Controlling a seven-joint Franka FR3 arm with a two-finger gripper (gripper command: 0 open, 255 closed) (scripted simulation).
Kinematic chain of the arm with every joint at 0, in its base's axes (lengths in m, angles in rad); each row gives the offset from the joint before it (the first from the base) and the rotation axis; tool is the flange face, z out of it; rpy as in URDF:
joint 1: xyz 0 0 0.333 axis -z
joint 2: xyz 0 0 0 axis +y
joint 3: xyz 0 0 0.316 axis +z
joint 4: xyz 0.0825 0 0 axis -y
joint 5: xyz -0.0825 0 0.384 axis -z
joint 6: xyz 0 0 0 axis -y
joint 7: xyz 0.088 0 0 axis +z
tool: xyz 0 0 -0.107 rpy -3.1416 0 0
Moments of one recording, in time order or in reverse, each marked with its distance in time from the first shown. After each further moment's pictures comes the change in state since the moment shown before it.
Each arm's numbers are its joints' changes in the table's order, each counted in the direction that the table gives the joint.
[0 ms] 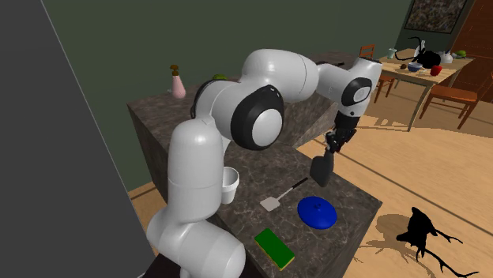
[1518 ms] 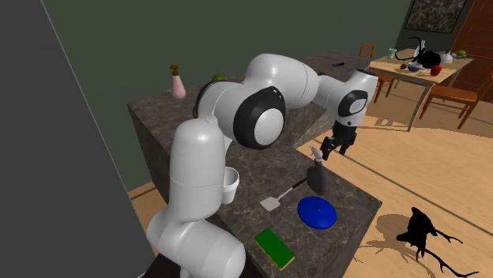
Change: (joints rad) arm 0.001 0.026 0.005 -0.064 -0.015 0.087 0.013
